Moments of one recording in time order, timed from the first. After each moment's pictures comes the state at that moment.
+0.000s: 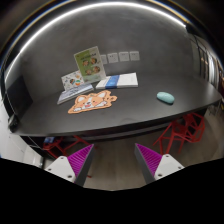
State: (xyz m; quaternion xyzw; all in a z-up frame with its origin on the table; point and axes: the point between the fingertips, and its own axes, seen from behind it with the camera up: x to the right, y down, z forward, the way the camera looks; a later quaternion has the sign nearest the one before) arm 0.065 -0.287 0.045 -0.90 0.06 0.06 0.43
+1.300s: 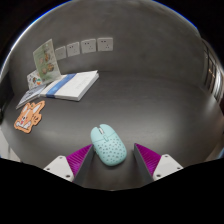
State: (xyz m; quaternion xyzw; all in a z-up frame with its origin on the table) arm 0.381 -0.043 -0.022 -0.93 0.00 0.01 0.38
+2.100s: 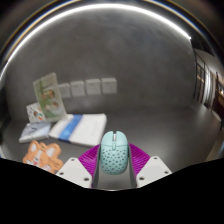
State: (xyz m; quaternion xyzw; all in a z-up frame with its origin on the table) arm 0.307 0.023 0.124 -0.86 0.06 -0.02 0.51
